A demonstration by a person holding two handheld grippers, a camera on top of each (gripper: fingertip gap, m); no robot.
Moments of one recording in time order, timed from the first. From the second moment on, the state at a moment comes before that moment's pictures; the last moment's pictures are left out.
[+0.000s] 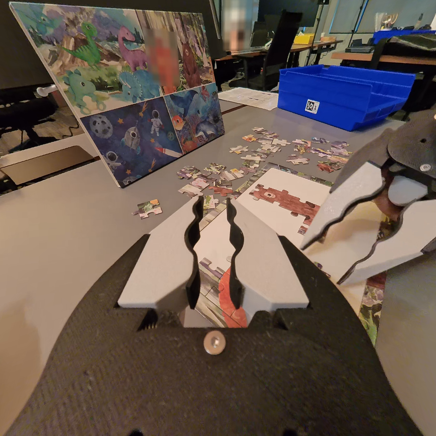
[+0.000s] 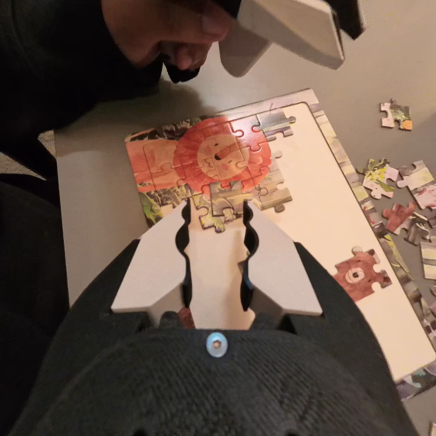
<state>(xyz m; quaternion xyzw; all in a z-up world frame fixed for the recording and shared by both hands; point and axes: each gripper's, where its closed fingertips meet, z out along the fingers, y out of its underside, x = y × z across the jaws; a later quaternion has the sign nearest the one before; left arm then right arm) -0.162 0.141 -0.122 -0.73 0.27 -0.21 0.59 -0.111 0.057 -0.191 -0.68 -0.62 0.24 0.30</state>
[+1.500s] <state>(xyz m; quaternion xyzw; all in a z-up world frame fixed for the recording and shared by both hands) -0.161 0.142 -0.126 -0.74 0.27 -0.21 0.59 -0.105 0.022 -0.210 -0.65 -0.69 0.23 0.22</state>
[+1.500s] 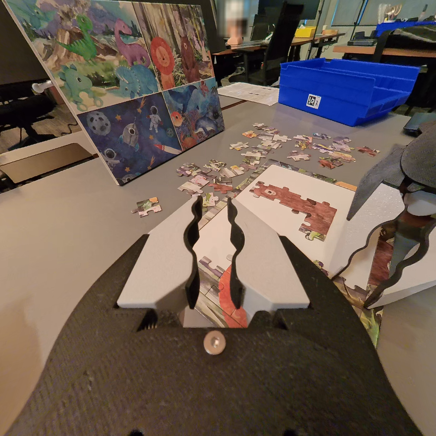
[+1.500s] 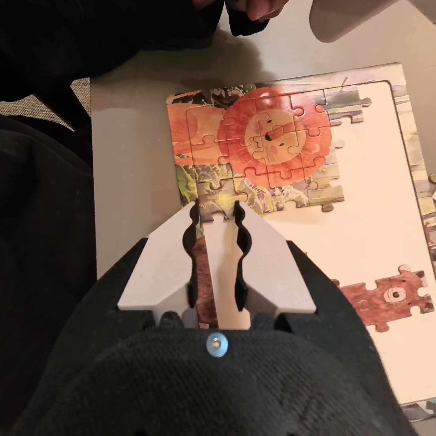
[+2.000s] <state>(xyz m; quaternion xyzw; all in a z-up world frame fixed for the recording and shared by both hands) -0.161 0.142 -0.125 -0.73 0.27 -0.21 0.59 -0.107 0.023 -0.210 -0.65 -0.69 0.22 0.22</state>
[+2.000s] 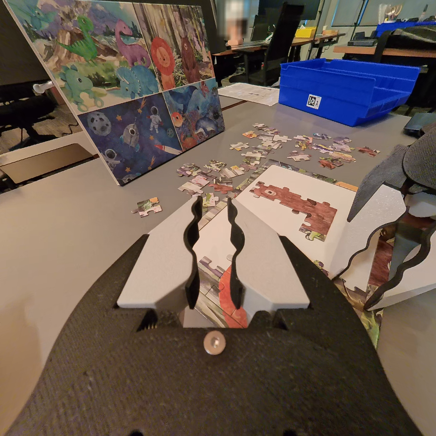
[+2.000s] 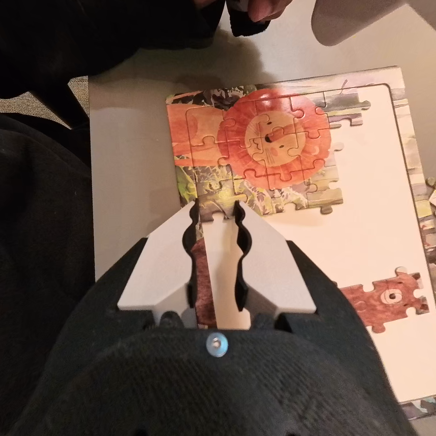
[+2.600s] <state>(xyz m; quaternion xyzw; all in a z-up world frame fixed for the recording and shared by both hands) -0.161 0.142 -0.125 -0.73 0.27 -0.21 0.59 -0.106 0.023 -0.211 -0.65 -0.70 0.22 0.22</state>
